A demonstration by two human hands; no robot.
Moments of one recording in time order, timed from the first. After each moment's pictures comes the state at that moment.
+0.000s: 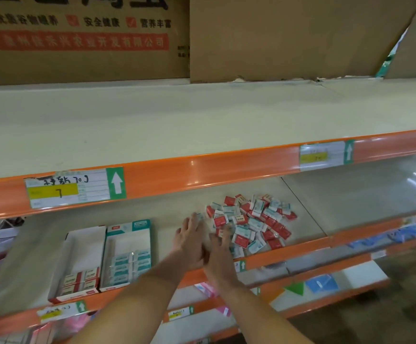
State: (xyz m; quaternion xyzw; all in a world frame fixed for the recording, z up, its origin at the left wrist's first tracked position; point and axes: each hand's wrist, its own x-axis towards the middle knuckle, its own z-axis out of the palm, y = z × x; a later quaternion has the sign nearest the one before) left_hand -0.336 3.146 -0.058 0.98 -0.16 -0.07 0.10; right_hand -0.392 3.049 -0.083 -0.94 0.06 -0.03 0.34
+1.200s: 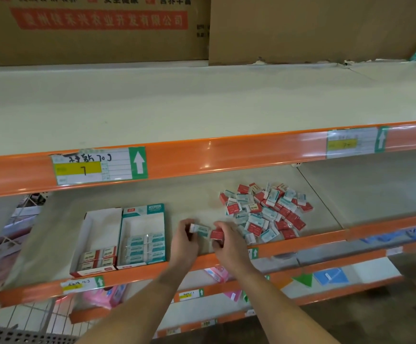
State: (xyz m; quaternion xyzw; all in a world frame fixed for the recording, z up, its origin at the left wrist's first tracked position) left_hand -0.380 3.179 -0.083 0.83 0.12 -0.01 0.54; right_hand -0.389 3.036 -0.092 -0.92 0.01 0.00 0.38
